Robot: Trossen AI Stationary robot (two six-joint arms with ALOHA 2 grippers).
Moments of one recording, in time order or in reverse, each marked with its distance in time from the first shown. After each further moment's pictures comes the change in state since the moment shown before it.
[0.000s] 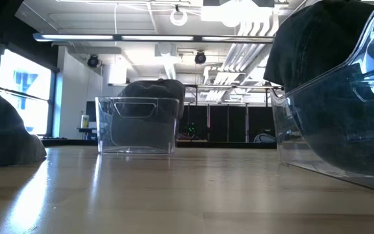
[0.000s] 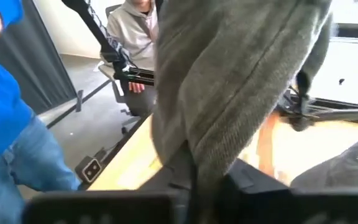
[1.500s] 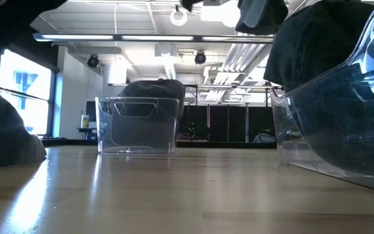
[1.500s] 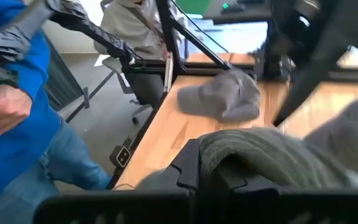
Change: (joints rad) left arm -0.029 0.206 0.001 0.276 -0.234 0.086; right arm 0.029 -0.090 0.209 -0.378 0.057 0.102
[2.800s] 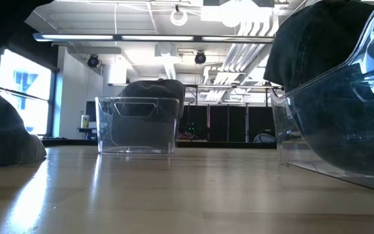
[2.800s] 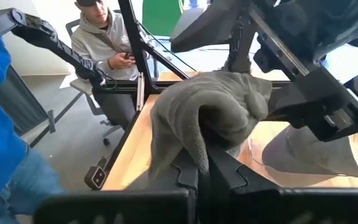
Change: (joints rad) left arm -0.040 -0.067 -0.003 -0.019 0.221 -0.150; right arm 0.045 -0.090 0.000 0.004 0.201 0.062
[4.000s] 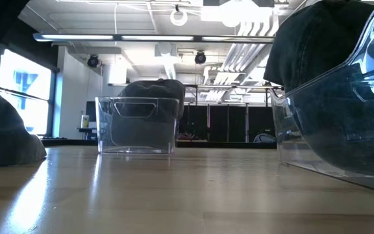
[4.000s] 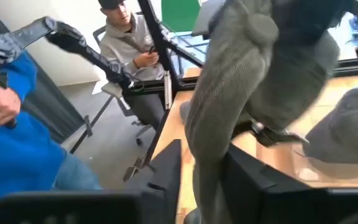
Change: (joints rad) left arm -0.023 -0.073 0.001 -0.068 -0.116 0.102; right arm 0.056 0.017 0.000 0.013 -0.052 0.148
